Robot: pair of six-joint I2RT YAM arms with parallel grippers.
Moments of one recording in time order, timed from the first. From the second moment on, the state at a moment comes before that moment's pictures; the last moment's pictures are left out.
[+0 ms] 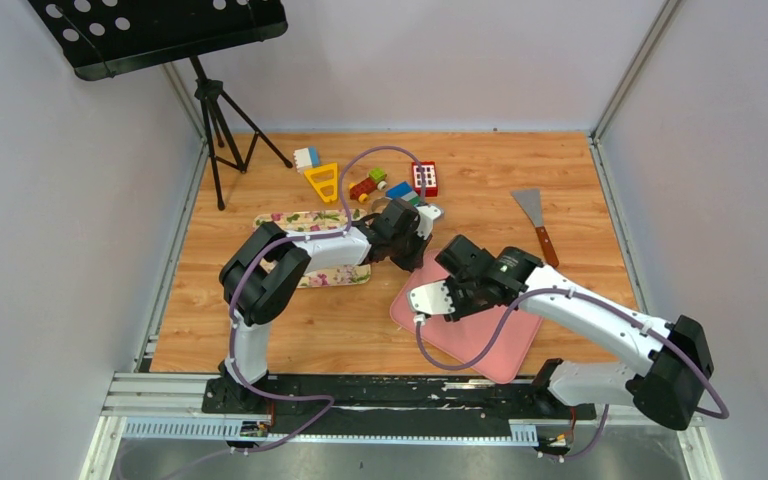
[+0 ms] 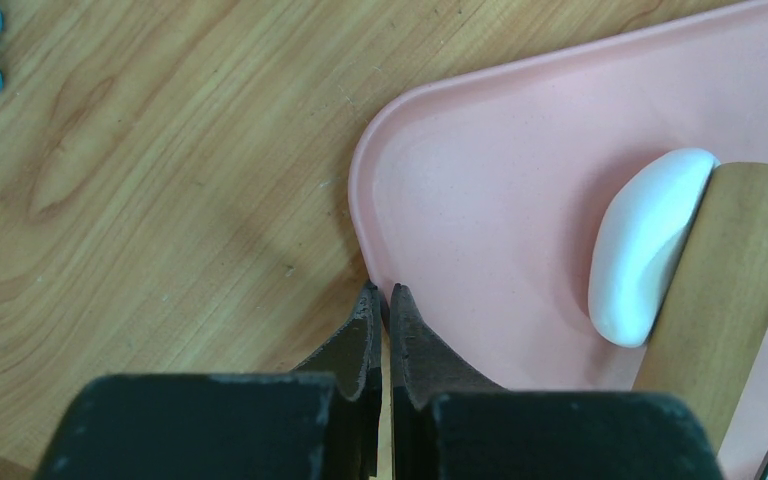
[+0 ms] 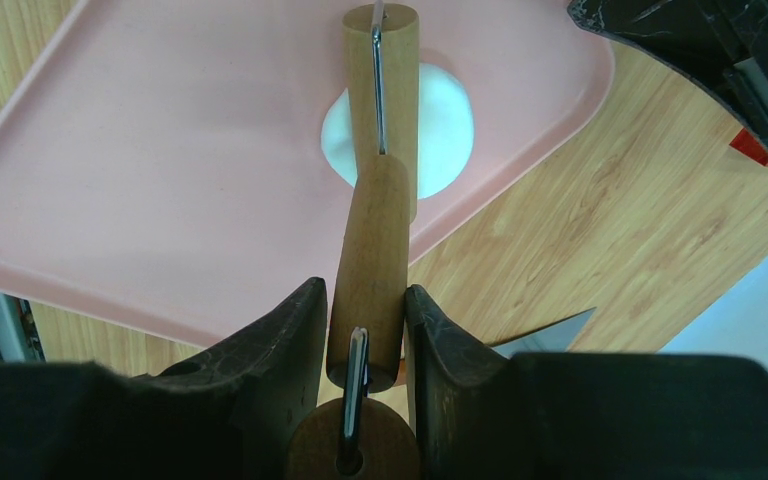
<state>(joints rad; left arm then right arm) -0.80 1.97 1.23 -0.09 0.21 -0.10 0.88 1.24 1.00 -1.01 0.07 -1.04</state>
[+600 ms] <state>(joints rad) -0.80 1.97 1.23 -0.09 0.20 -0.10 0.88 1.19 0.96 -1.04 0.03 -1.01</state>
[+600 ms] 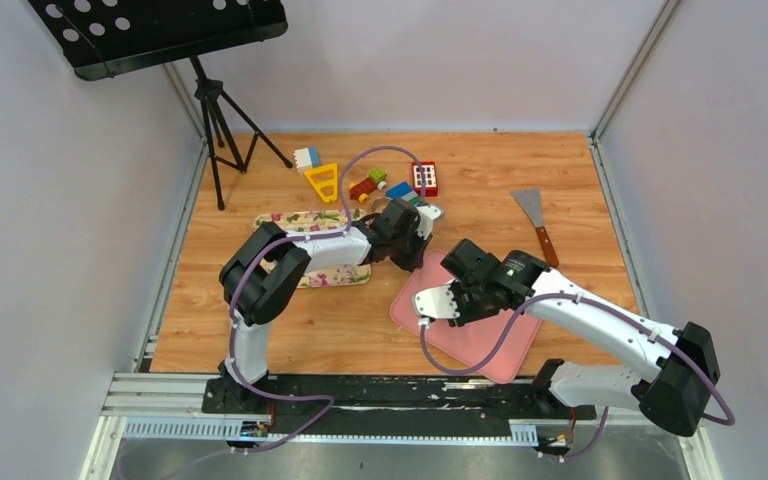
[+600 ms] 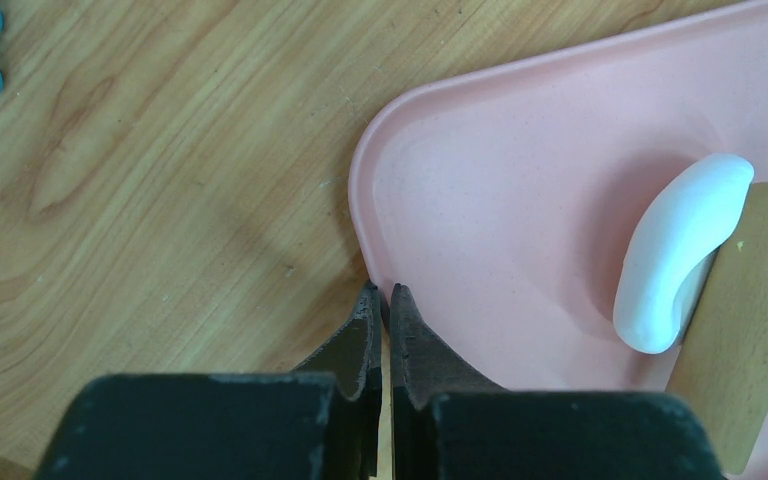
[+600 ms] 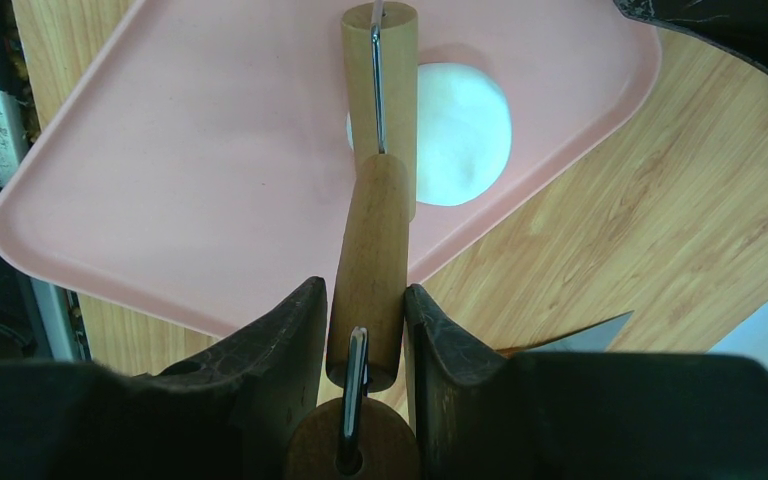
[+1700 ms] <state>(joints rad) -0.80 1.97 1.23 -0.09 0.21 -0.10 0.82 1.27 1.15 -1.12 0.09 -0.97</state>
